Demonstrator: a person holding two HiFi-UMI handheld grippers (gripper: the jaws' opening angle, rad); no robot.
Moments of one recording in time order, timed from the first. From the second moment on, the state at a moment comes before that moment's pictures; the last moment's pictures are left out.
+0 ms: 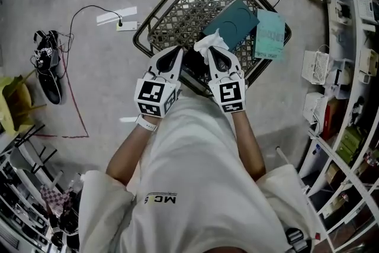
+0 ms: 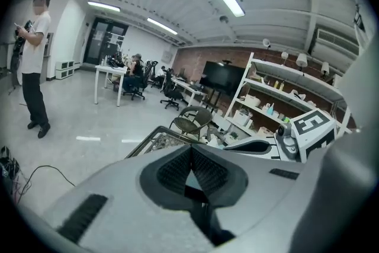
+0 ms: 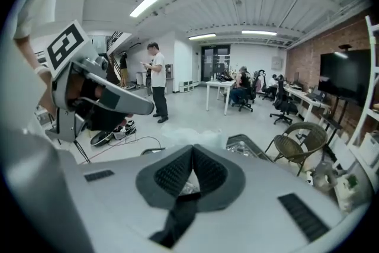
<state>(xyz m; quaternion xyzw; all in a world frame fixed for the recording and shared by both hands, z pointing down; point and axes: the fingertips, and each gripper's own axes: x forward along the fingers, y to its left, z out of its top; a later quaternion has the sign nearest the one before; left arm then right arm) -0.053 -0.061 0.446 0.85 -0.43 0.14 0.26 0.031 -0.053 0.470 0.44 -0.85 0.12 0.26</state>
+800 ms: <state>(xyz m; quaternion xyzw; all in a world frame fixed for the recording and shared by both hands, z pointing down) -0.069 -0.062 0.290 0.88 -0.45 0.02 0.16 0.053 -0.056 0.286 0.53 -0.85 0.05 0.06</state>
